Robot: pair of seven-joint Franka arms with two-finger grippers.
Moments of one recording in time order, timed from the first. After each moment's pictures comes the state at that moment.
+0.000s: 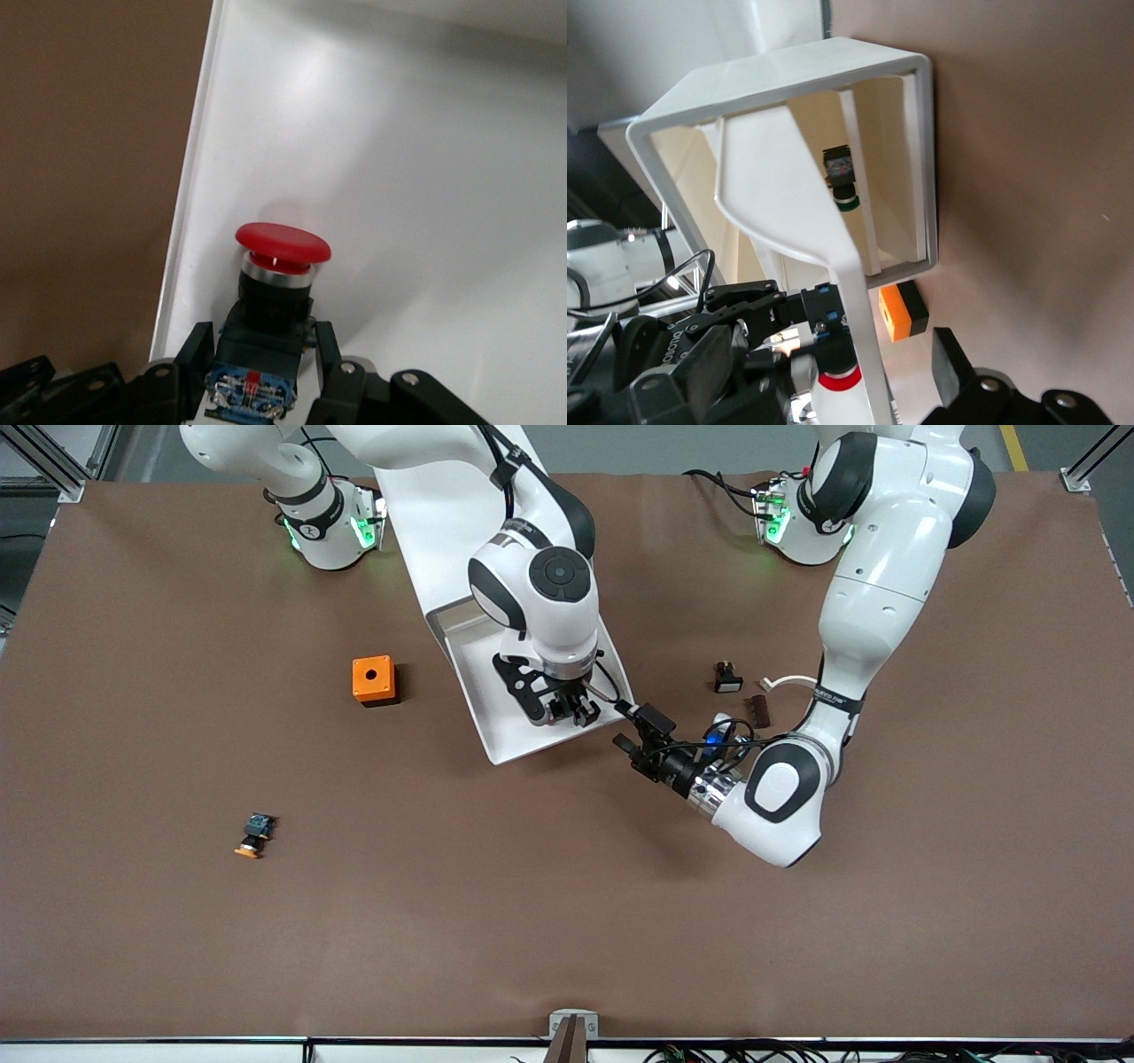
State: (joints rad) left arm -0.27 0.97 -0.10 -1.27 -1.09 1.43 -2.14; right arm 0.89 0.57 -0.06 -1.51 0.03 2.11 1.82
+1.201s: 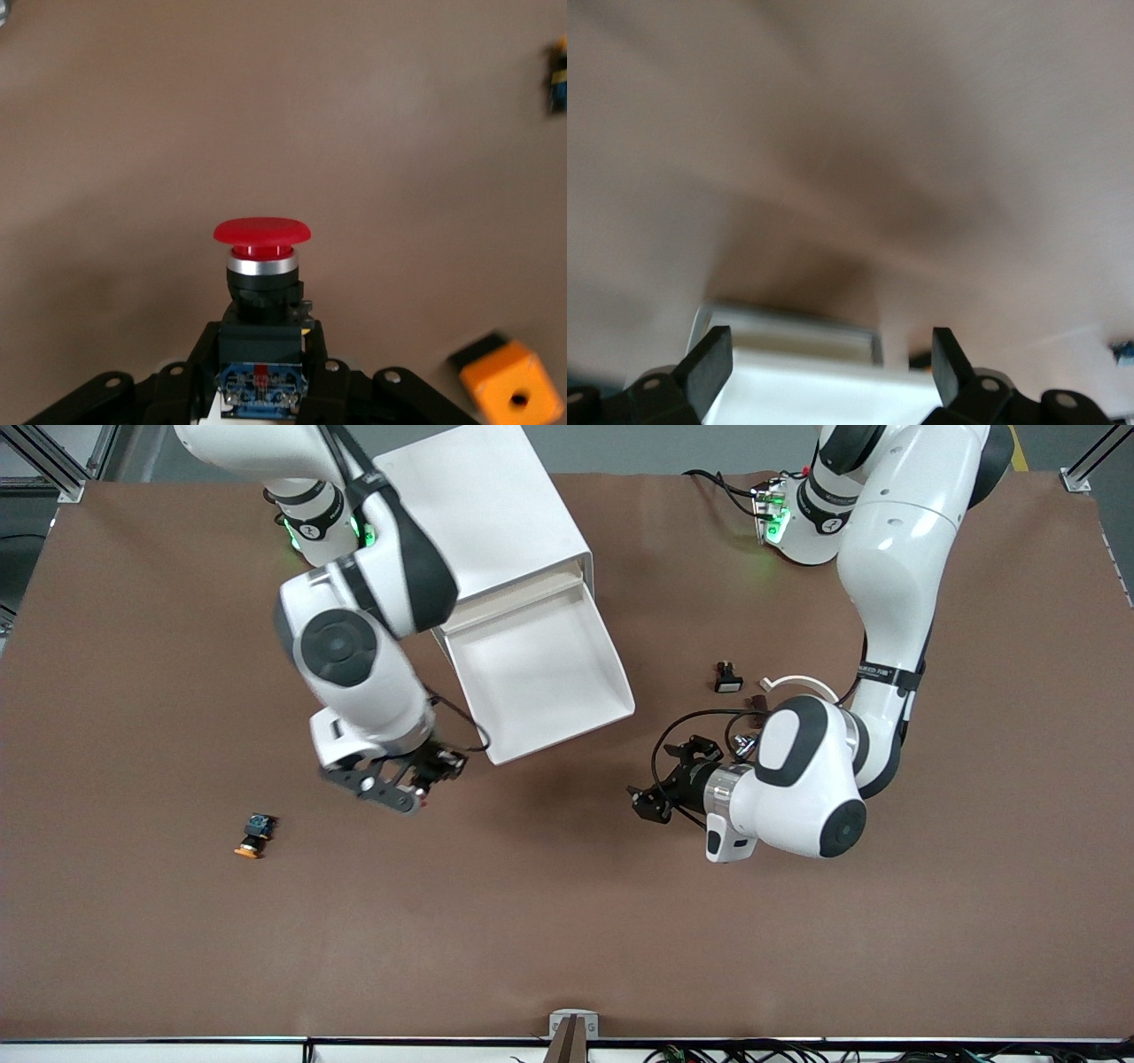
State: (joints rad) left arm -0.34 0.79 -0.11 -1.18 -0.53 1.79 -1.04; right arm 0.51 0.48 -0.09 -1.40 0.03 1.88 0.79
